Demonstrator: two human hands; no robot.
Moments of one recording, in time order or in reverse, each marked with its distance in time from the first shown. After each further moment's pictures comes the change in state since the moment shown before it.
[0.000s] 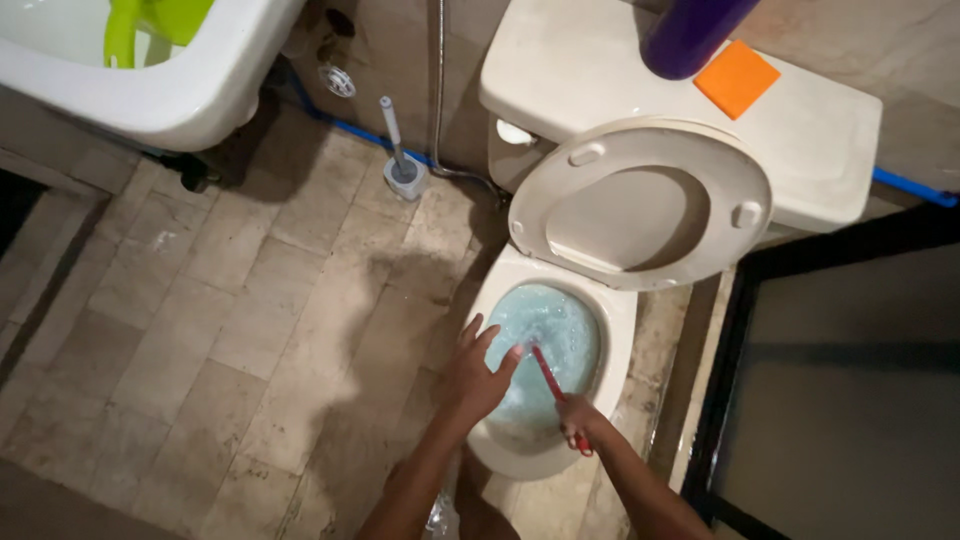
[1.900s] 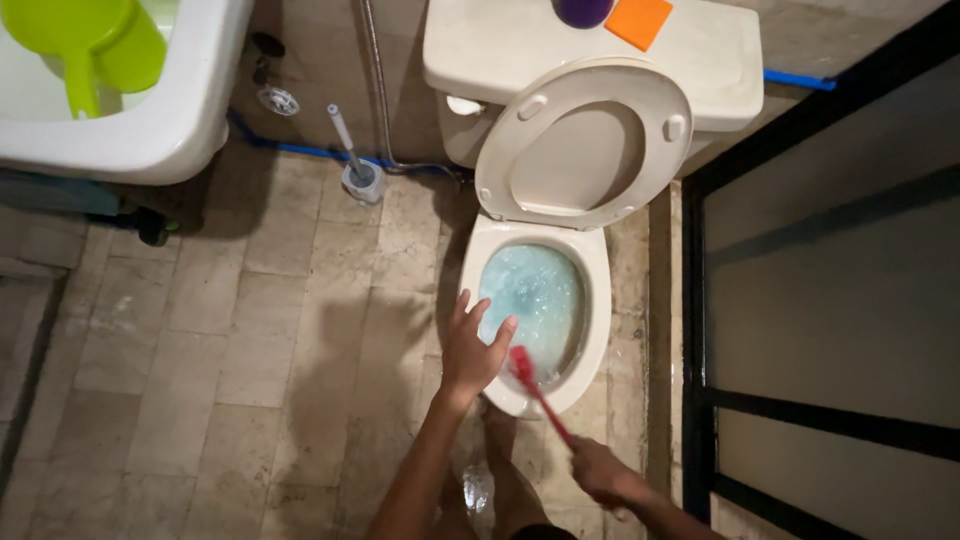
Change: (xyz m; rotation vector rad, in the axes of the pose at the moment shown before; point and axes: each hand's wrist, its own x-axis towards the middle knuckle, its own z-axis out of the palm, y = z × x) left_hand -0.036 -0.024 -0.036 -0.071 -0.057 0.244; right_hand -0.166 -0.149 0.069 0.561 0.255 0.201
